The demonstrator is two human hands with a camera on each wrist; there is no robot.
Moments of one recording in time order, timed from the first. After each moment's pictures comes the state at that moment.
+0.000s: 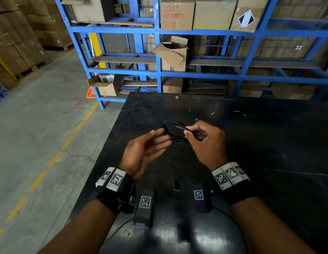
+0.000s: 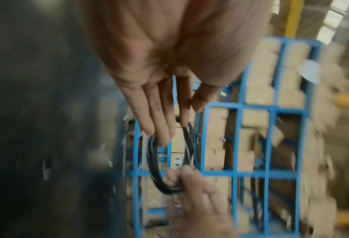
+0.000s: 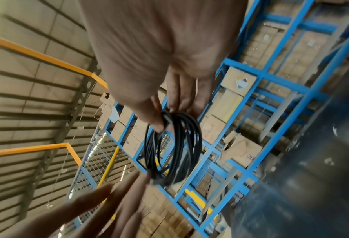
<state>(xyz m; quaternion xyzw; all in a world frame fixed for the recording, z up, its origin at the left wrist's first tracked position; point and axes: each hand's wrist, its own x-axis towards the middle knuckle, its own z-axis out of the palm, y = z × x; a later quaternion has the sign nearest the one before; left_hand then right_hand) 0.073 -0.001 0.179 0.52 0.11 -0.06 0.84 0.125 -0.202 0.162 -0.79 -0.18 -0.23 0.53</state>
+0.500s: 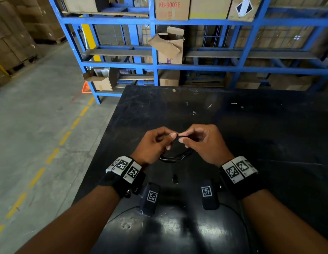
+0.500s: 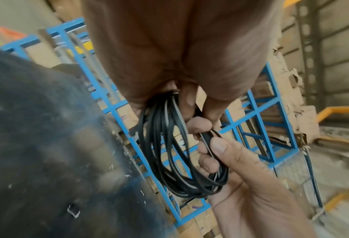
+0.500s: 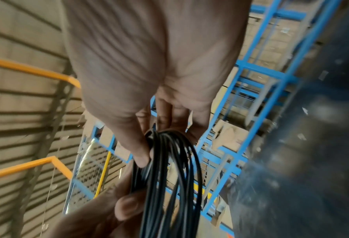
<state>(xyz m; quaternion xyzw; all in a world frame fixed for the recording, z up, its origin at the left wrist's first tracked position) 0.093 -0.019 0.151 0.75 -0.07 -0.03 0.66 0.117 -0.222 0.158 -0.76 -0.23 -0.02 0.61</state>
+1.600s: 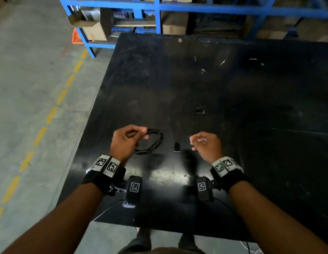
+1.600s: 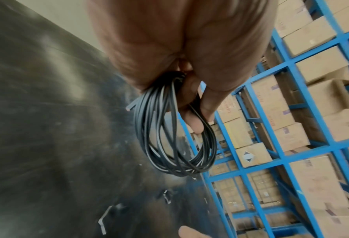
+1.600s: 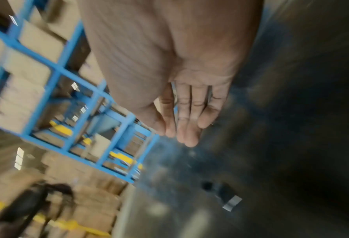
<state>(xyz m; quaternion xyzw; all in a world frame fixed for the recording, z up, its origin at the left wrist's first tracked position) 0.070 0.038 0.032 0.72 0.20 0.02 0.66 0.117 -0.233 -0.025 -0.84 0.07 0.11 0.53</state>
